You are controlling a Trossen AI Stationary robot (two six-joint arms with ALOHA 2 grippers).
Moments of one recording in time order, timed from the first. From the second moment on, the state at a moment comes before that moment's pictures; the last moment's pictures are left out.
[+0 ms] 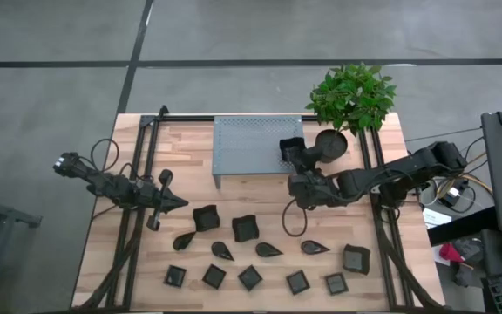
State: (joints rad) left arm -0.45 0.05 0.01 0.06 -0.31 -0.06; right arm 0.22 1.42 1.01 -0.54 1.02 -0.37
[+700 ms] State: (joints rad) left arm -0.45 0.05 0.01 0.06 -0.31 -0.06; right arm 0.42 1.42 1.25 -0.84 0.77 0.11
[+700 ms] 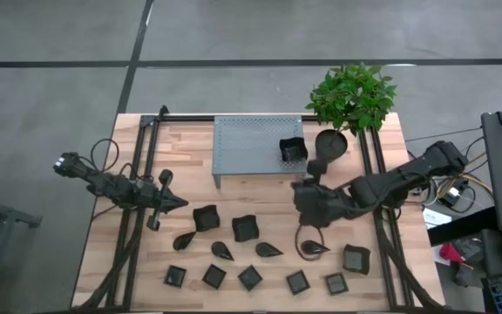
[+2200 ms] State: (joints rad) left arm -0.45 0.05 0.01 0.06 -0.31 -0.06; right arm 1.01 1.42 0.90 -0.77 -0.03 1.34
